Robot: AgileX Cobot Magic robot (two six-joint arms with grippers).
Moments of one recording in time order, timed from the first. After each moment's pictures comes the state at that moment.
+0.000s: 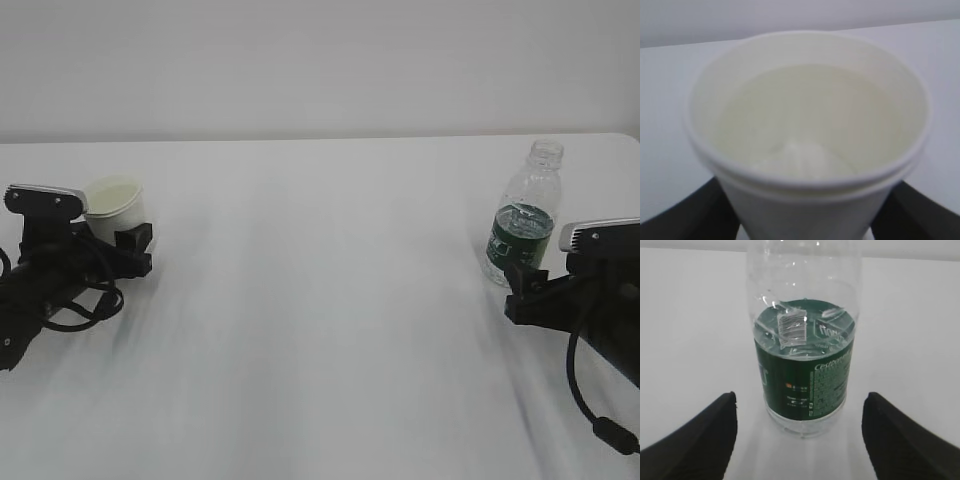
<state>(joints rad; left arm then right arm) -0.15 2.24 -0.78 0.06 -1.12 -0.05 0.19 1.97 -0.39 0.11 -1.14 -0.05</state>
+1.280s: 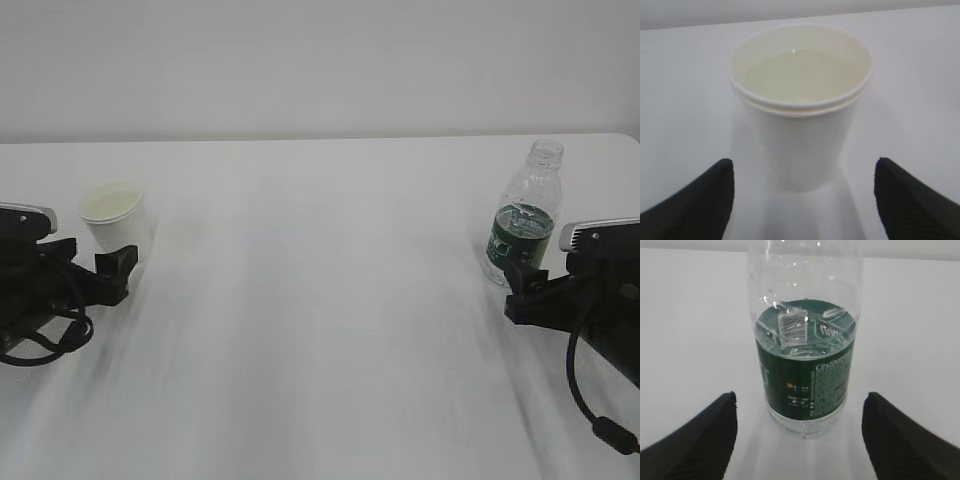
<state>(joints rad) -0.15 2.10 -0.56 0.06 -1.14 -0.05 0.19 1.97 -0.39 0.11 -1.14 -0.05</state>
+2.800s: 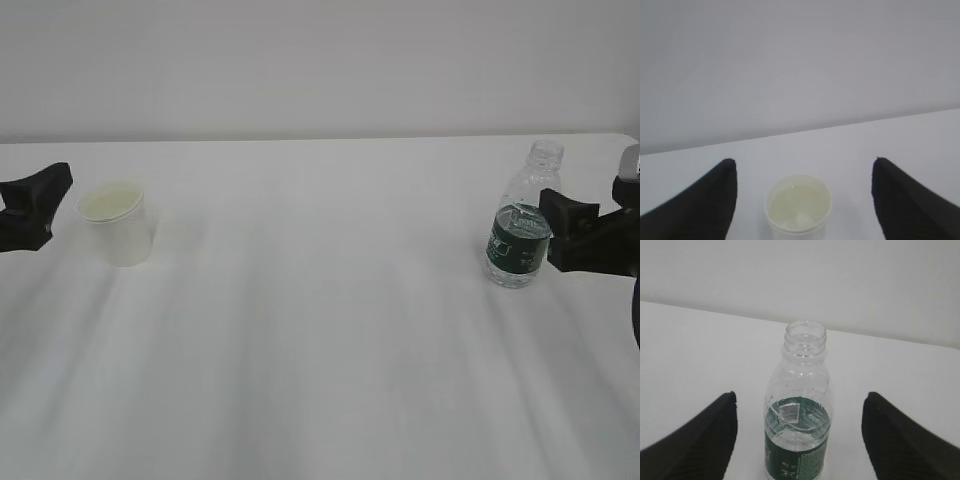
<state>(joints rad) -0.15 1.53 -0.35 0.08 -1.04 -0.05 0.19 1.48 -0.36 0.11 -0.81 -0.18</state>
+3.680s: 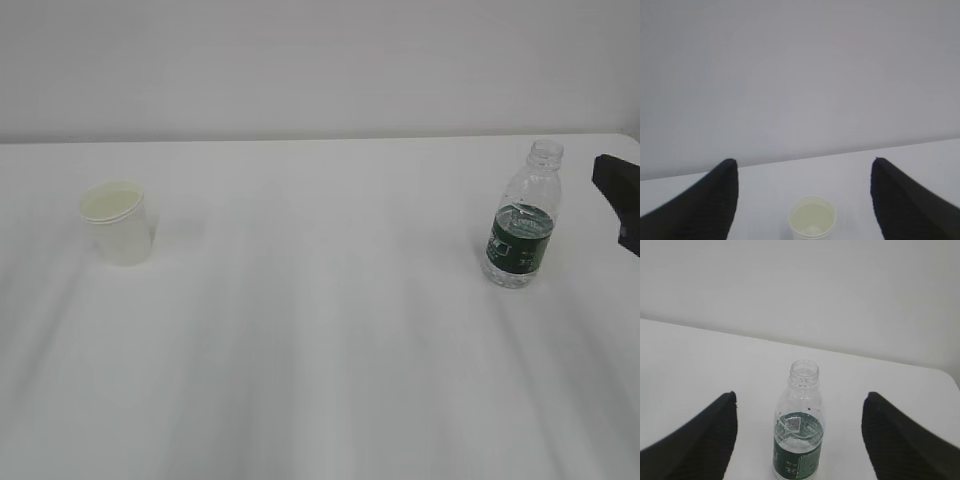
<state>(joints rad) -0.15 0.81 -0.34 0.04 -0.40 -0.05 0.19 1.02 -0.36 0.11 -0.39 -0.22</state>
